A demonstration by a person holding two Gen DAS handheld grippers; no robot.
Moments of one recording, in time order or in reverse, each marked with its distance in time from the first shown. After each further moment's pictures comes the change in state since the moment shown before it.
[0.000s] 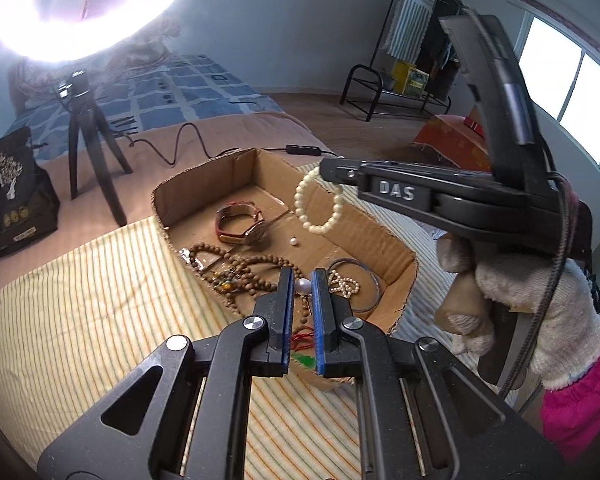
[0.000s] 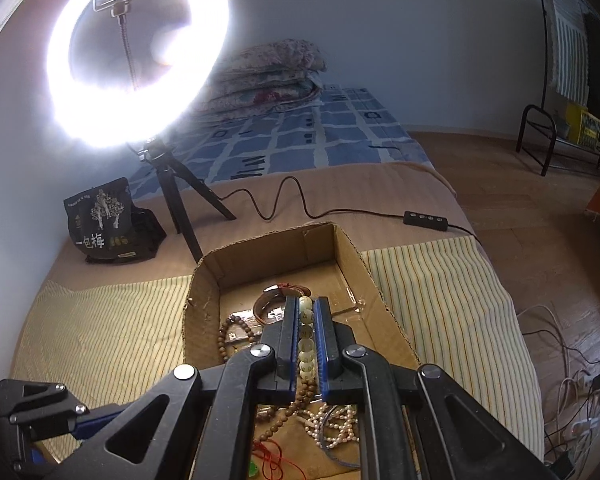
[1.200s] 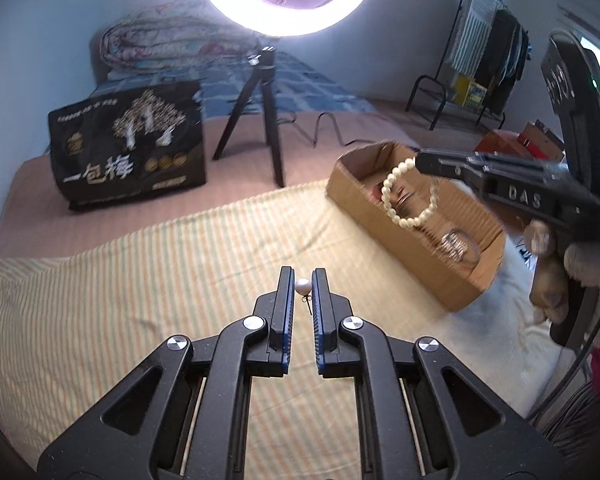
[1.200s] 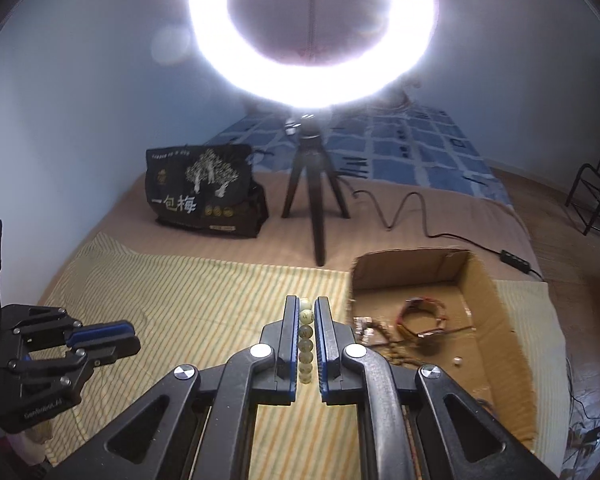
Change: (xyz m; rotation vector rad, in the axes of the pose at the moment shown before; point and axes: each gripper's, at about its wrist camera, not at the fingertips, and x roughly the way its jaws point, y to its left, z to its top) left arm -0.097 0.137 -0.050 -0.105 -0.011 0.170; right arm -0.012 0.142 -0.009 -0.225 0.003 0.108
